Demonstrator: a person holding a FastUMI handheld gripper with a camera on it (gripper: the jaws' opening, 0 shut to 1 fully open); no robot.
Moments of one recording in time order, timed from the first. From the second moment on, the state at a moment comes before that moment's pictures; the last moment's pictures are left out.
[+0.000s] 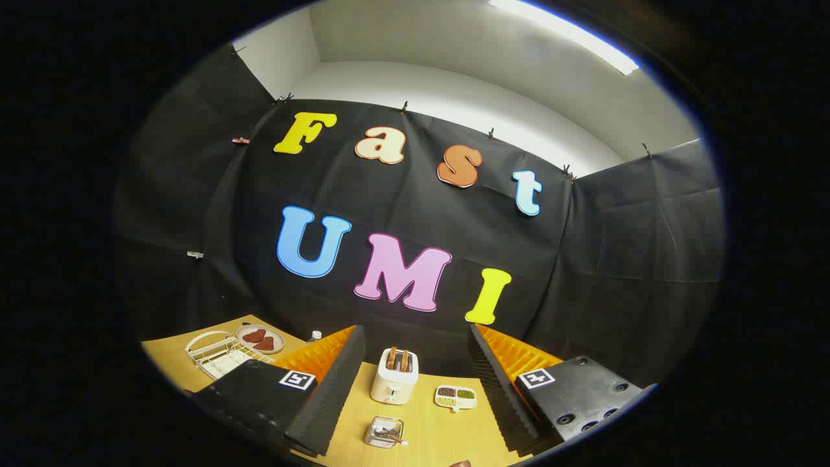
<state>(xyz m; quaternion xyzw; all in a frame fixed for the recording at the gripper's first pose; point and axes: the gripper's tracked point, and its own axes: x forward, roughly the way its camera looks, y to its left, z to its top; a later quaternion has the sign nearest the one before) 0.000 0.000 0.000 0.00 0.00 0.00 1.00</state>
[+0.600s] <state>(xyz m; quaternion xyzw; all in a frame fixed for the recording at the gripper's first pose) 0.009 0.011 0.001 -0.01 0.00 0.01 1.00</state>
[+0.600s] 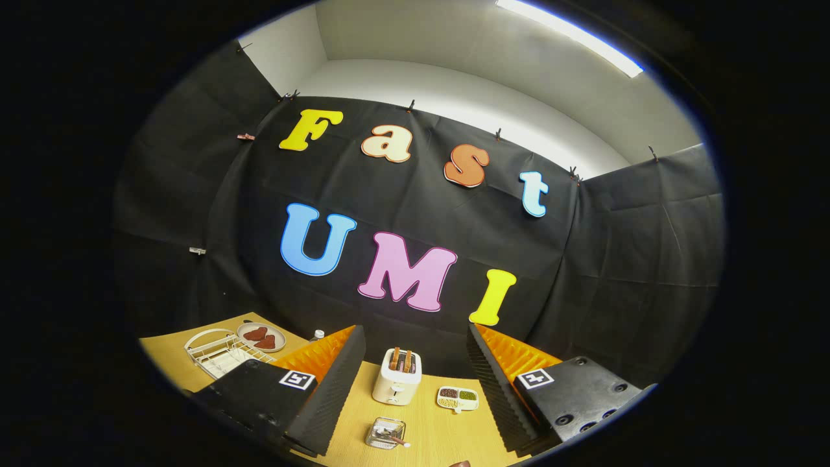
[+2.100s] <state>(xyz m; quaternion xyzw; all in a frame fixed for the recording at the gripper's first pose) 0.081 0.155 -0.139 0.02 0.20 0.13 0.97</state>
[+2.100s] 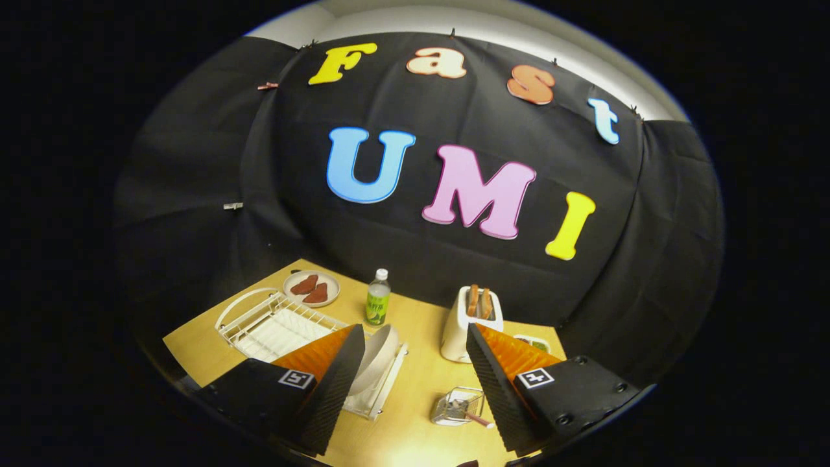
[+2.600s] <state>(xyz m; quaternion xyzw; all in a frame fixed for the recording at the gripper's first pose) 0.124 0.194 -0.247 0.09 0.33 0.11 0.93</state>
